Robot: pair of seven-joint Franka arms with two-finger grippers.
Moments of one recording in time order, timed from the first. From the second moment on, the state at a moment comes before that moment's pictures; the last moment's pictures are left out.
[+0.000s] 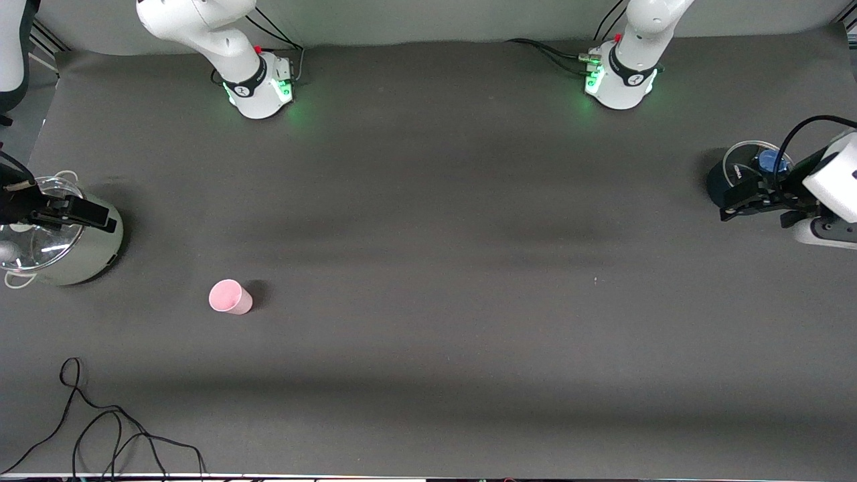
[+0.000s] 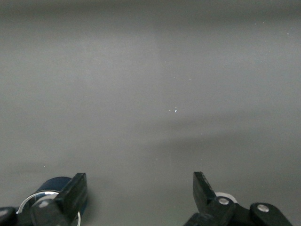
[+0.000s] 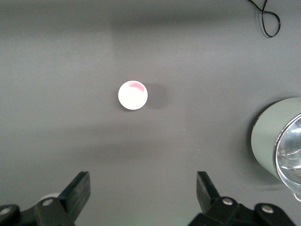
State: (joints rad) left arm 0.80 0.14 -0.91 -1.55 0.07 1.62 0.00; right arm 0.36 0.16 -0.47 -1.45 0.08 1.53 -0.01
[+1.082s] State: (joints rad) left arm -0.08 0.04 0.01 -1.60 0.02 1.62 0.01; right arm 0.01 -0.06 -0.10 -1.63 -0.01 1.57 -0.01
